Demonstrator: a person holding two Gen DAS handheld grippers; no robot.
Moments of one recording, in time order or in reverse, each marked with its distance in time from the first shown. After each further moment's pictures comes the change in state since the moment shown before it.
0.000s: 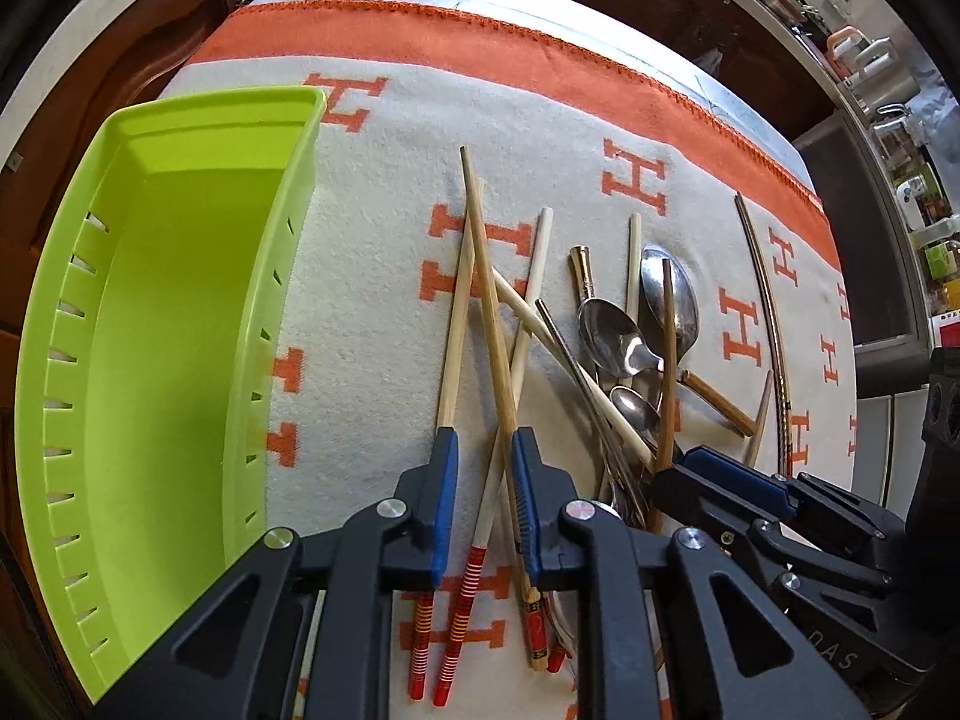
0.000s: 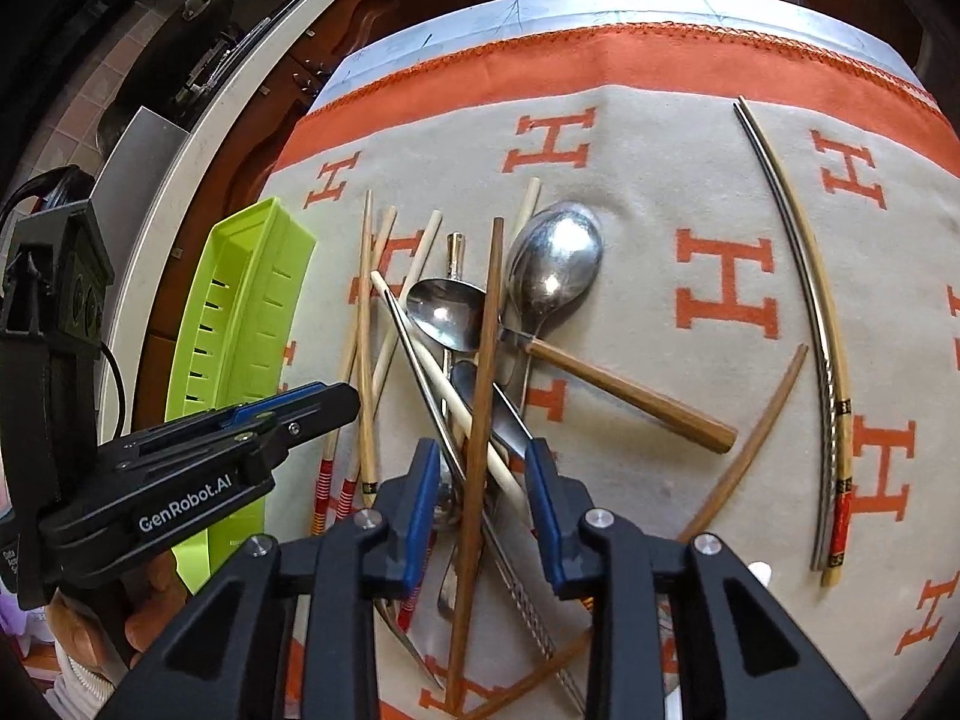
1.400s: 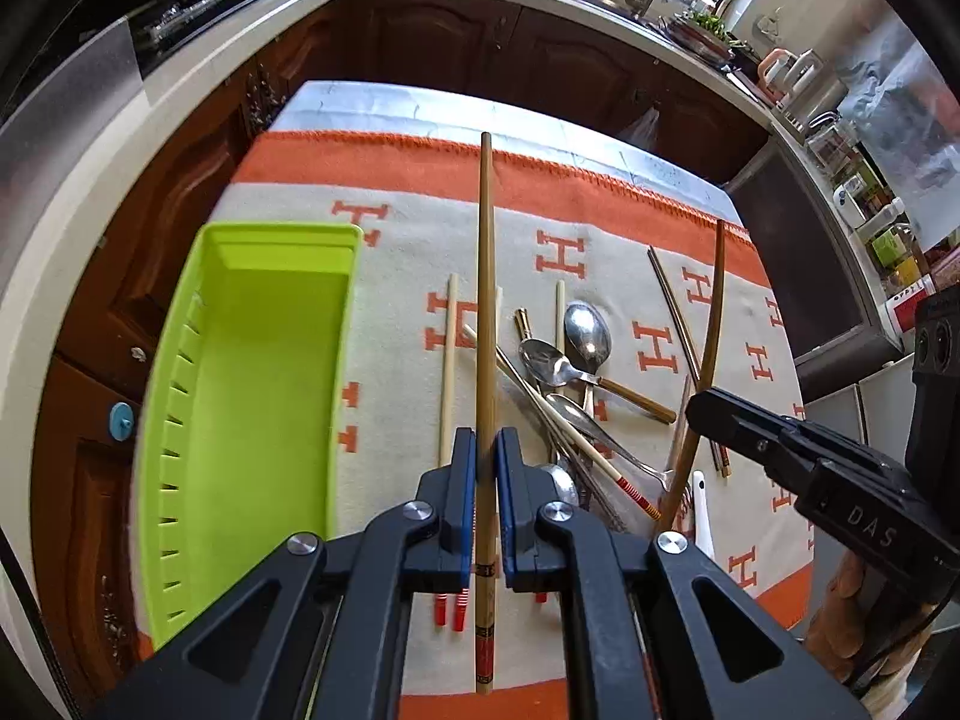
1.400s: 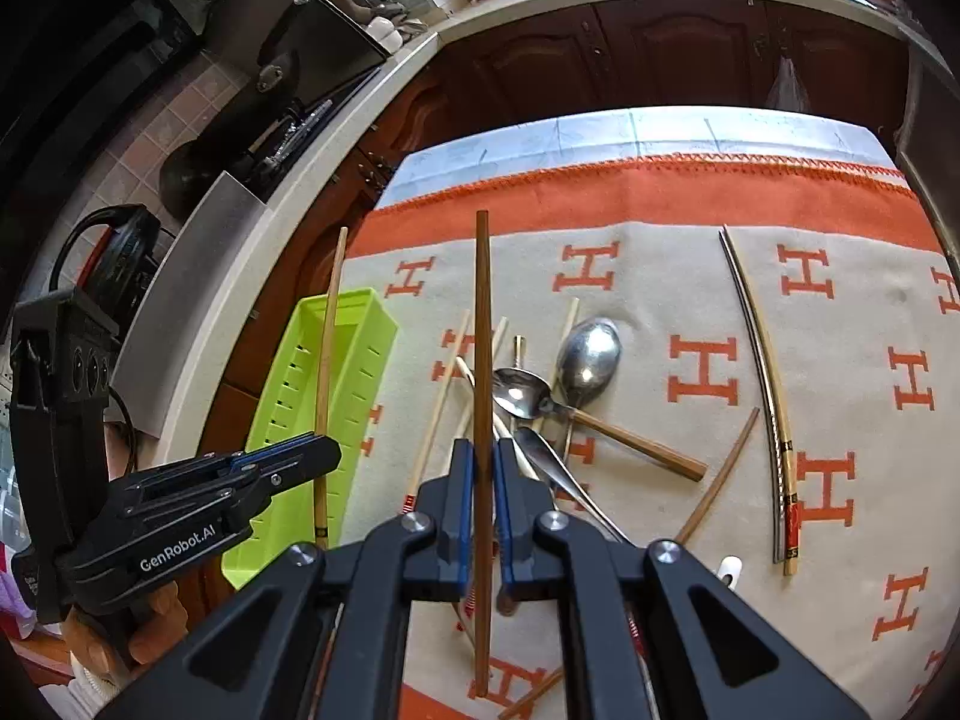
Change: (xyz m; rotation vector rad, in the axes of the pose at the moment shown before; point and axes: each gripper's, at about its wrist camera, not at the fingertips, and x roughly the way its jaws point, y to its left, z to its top) left arm -0.114 -0.003 -0.037 0.108 -0.216 -0.014; right arm -0.090 0.033 -0.010 -0.054 -0.245 0.069
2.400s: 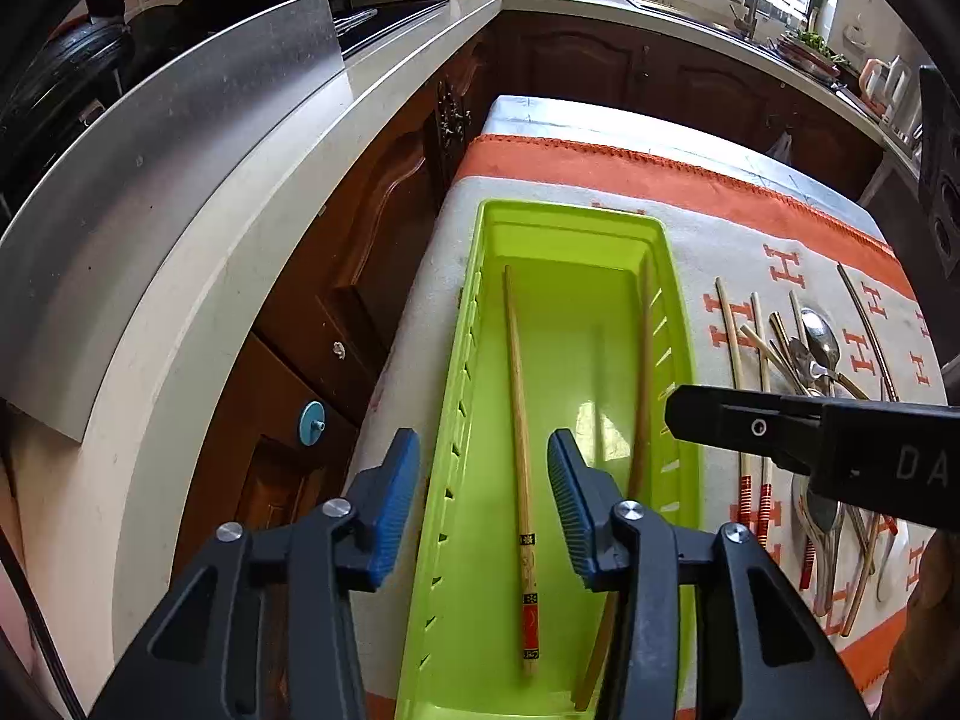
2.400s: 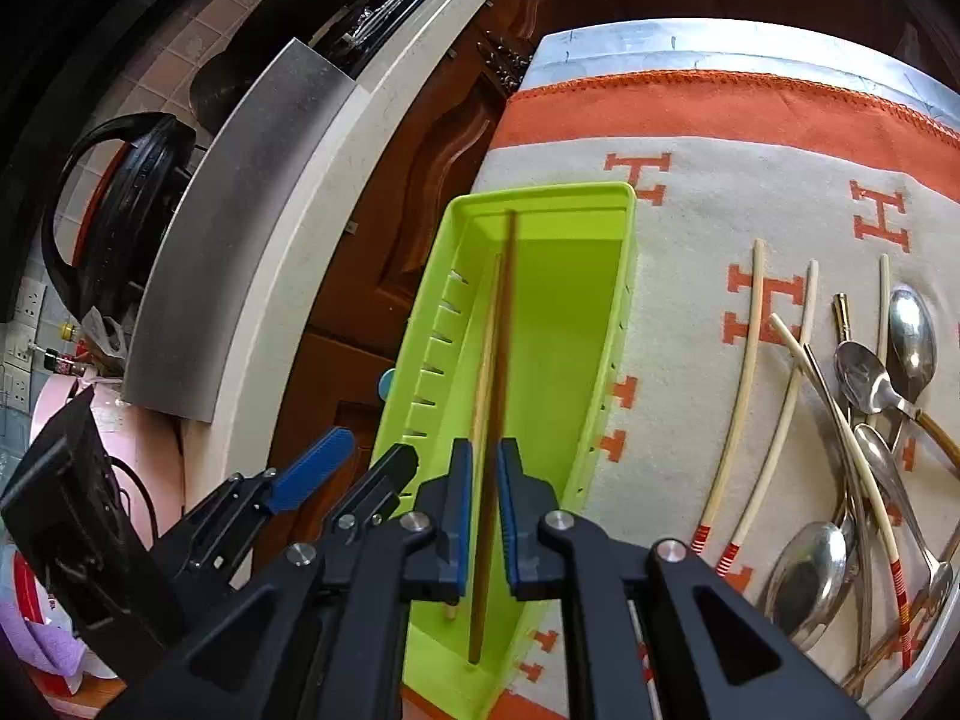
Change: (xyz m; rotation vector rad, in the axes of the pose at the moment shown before) left arm -0.004 0.116 -0.026 -0.023 -0.095 0.319; right arm 0.135 0.125 0.005 0.002 0.251 0.093
